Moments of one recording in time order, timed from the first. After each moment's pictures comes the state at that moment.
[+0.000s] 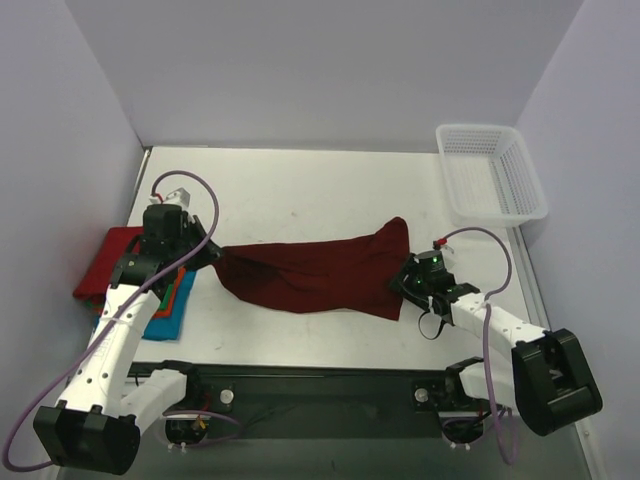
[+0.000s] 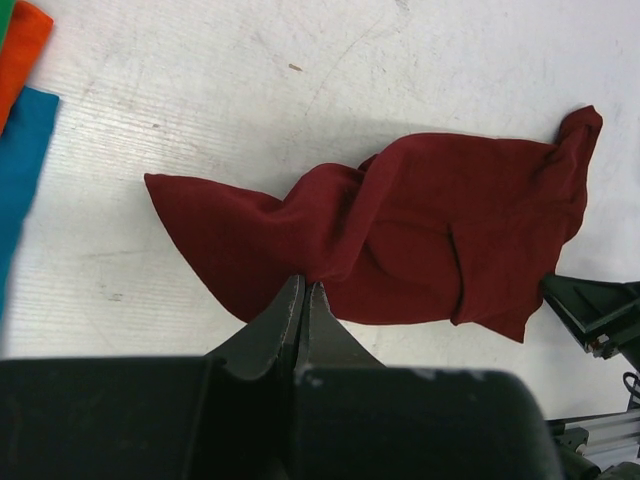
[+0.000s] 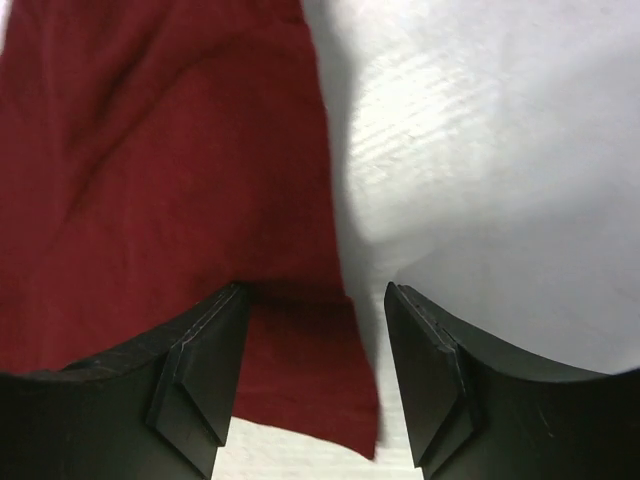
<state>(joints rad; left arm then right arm) -0.16 0.98 0.98 -0.71 0.09 -0.58 0.34 1.16 0.40 -0.14 0.11 0.81</state>
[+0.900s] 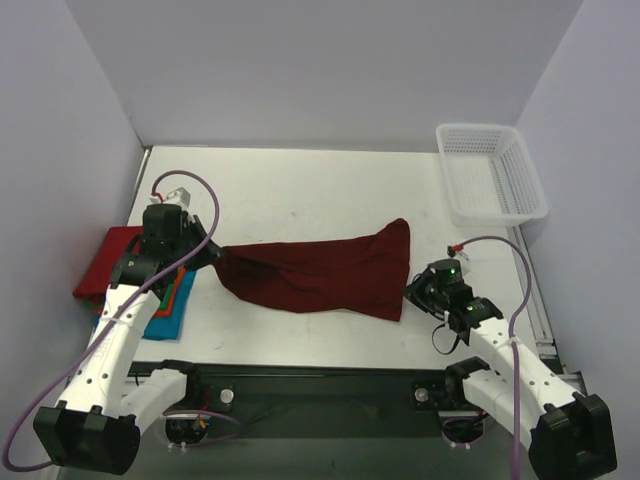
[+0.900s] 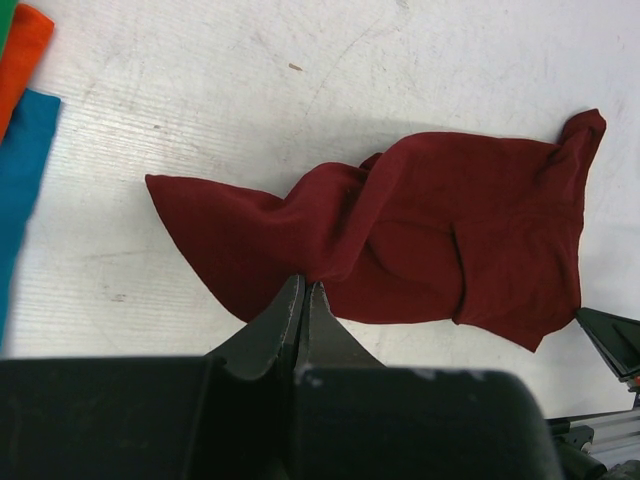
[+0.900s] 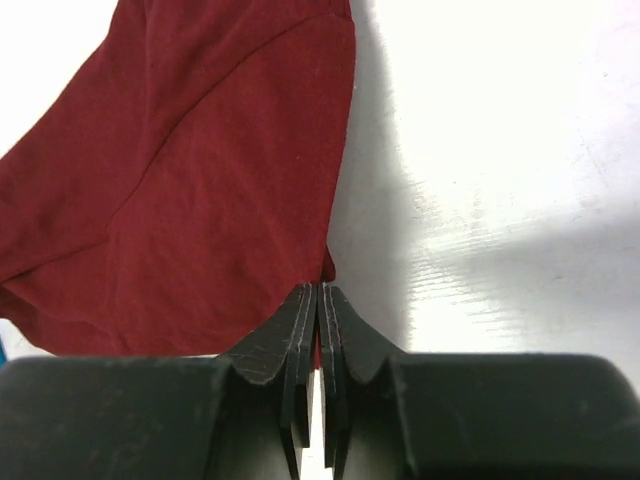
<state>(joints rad) -0.16 0.98 0.98 -0.71 0.09 -0.56 0.32 0.85 0.36 -0.30 0.05 0.85</state>
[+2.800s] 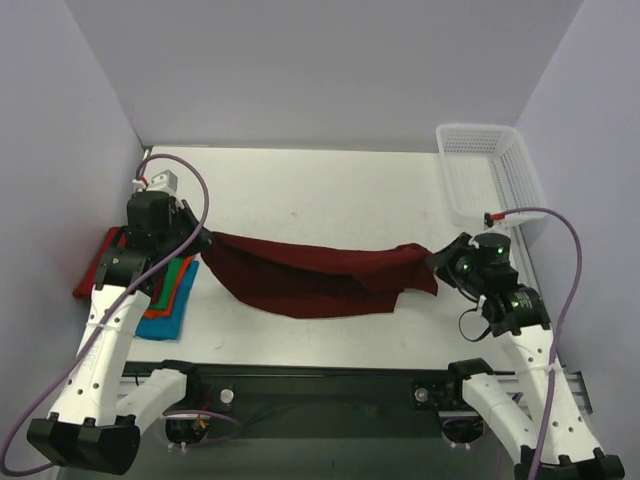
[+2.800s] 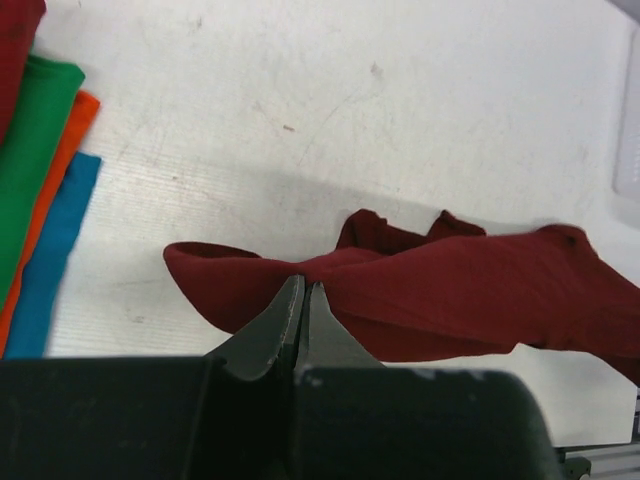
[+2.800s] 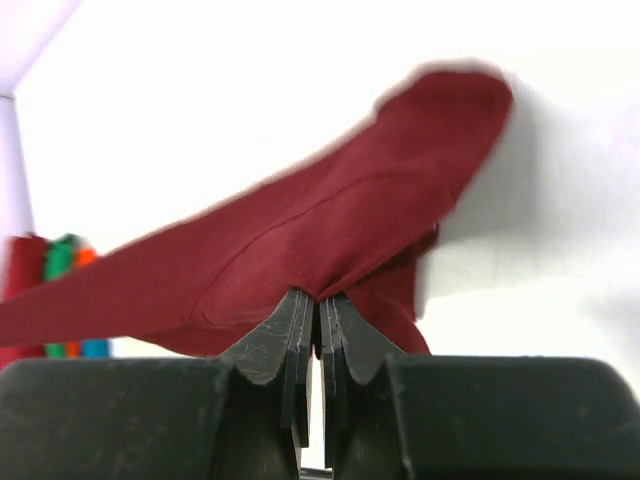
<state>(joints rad) -0.16 0.97 1.12 -0.78 0.03 -0.54 0.17 0.72 0.73 -0.64 -0.03 0.72</state>
